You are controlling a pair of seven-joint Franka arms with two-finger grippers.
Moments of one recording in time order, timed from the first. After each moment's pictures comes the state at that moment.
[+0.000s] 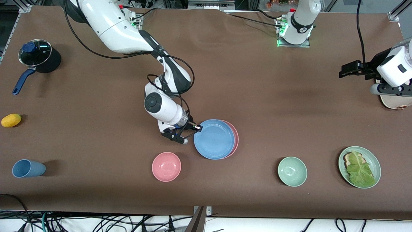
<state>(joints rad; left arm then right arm) -0.05 0.09 0.06 -1.54 -0.07 1.37 0.05 0.43 0.85 0.22 -1.42 0.21 2.48 0.81</state>
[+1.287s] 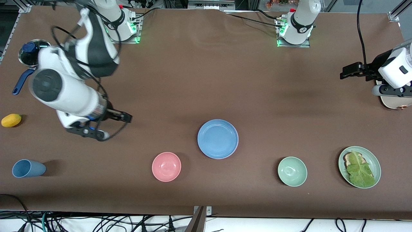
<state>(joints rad) -0.04 0.09 0.06 -1.55 -0.07 1.39 0.05 0.41 0.41 -0.20 -1.37 0.09 1.68 0.41</state>
